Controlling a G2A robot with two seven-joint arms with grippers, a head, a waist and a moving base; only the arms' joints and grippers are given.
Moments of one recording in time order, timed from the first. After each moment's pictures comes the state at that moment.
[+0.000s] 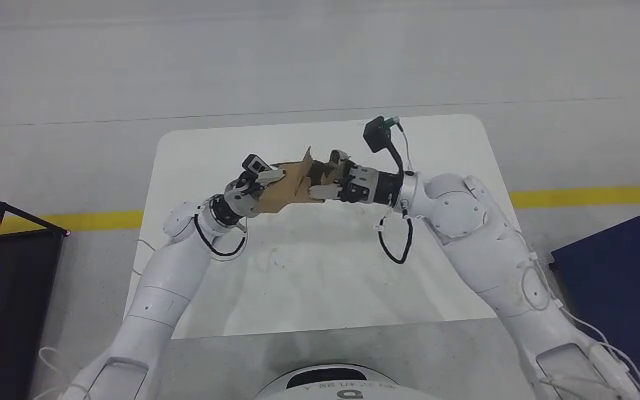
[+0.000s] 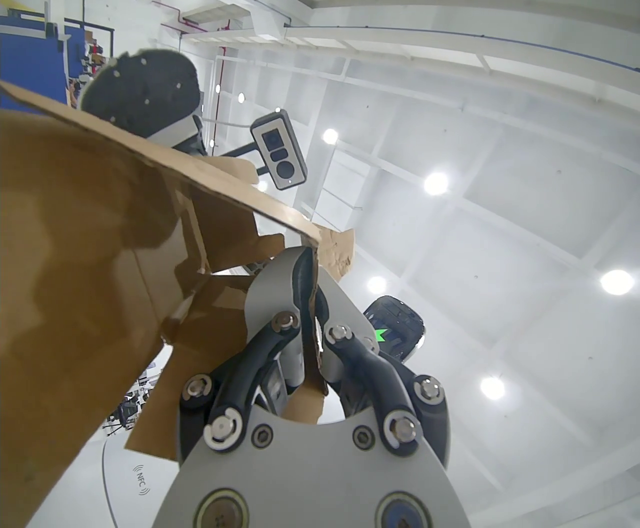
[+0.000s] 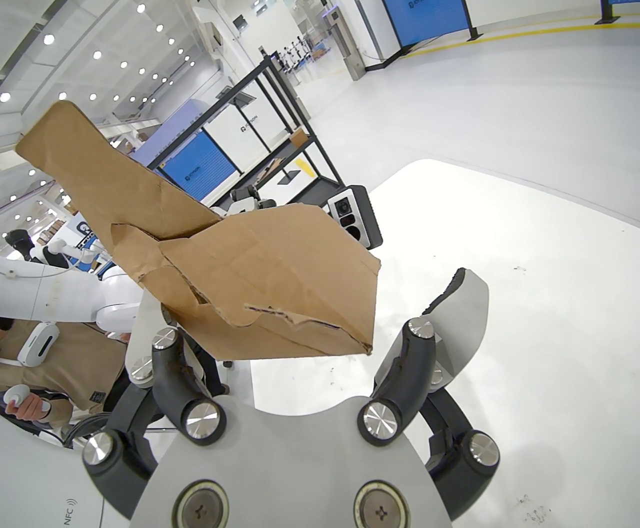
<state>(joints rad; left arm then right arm) 1.16 -1.25 -1.22 -1.21 -1.09 0.03 -1.35 -1.09 -1.14 1.06 -1.63 -0.20 -0.52 0.67</state>
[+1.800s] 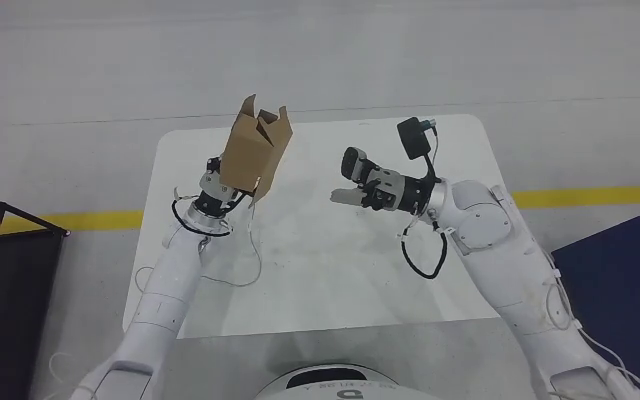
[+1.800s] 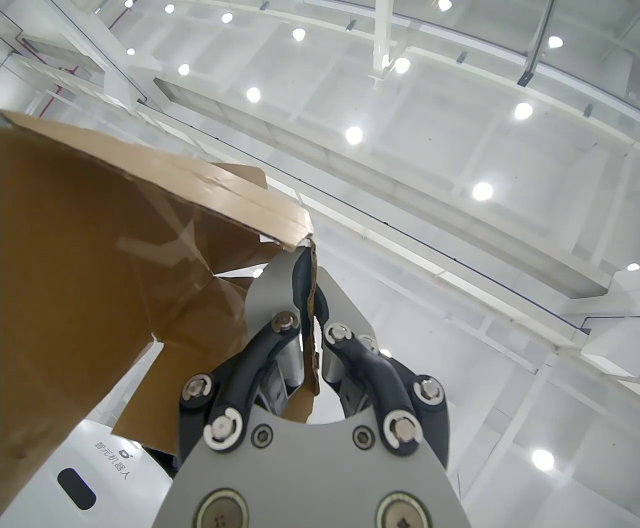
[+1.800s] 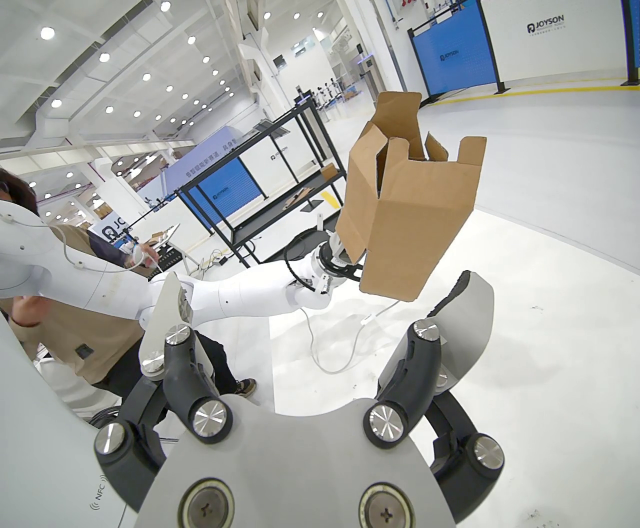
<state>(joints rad) 1.19 -1.28 -1.28 -1.06 -1.62 0.36 -1.06 -1.21 -1.11 1.19 -1.76 -0.11 -0.63 0.67</state>
